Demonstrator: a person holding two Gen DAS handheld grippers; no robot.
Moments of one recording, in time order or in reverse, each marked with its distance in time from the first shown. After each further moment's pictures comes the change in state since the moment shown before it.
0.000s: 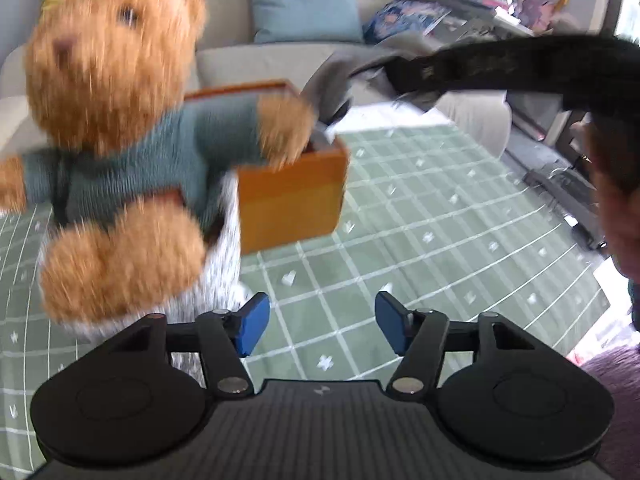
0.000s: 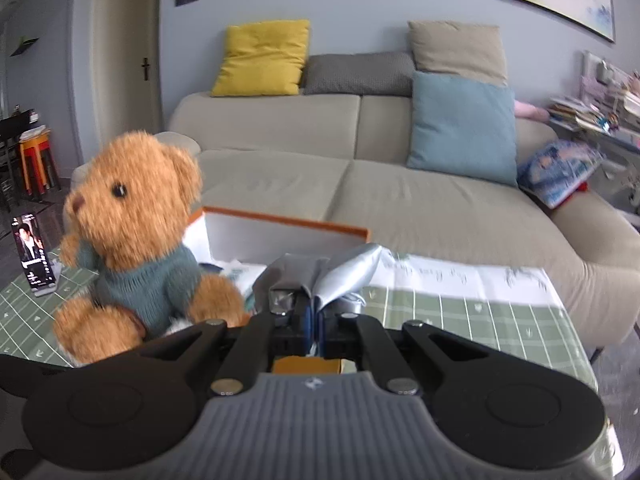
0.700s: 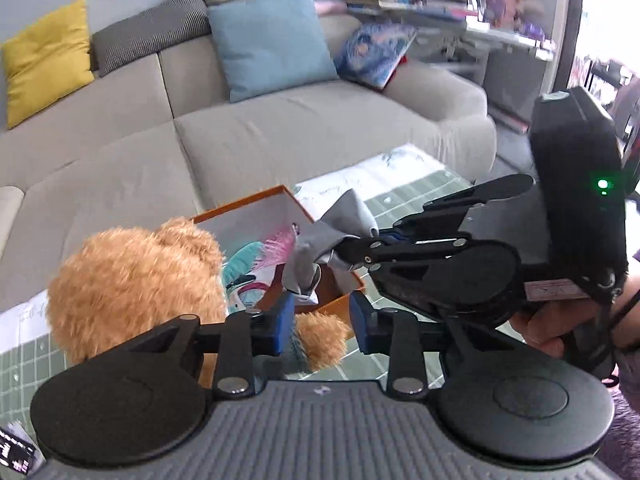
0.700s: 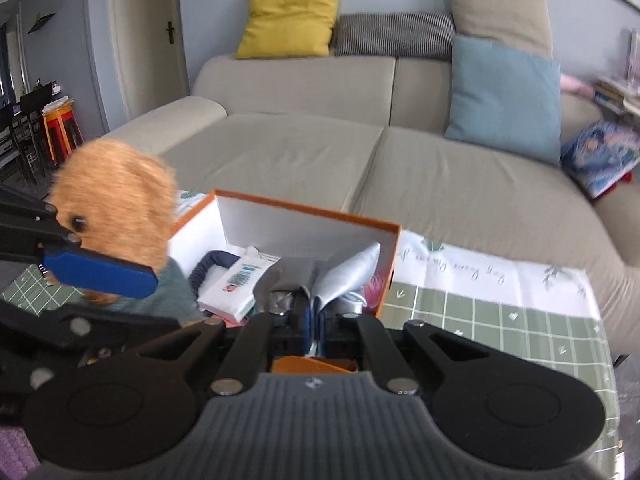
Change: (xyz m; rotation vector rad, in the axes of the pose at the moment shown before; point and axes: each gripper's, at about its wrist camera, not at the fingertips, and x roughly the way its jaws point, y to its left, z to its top) left arm -0.045 0.008 0.128 0.167 -0.068 -0.012; right arm 0.070 -0.020 0.043 -0.012 0.160 0.125
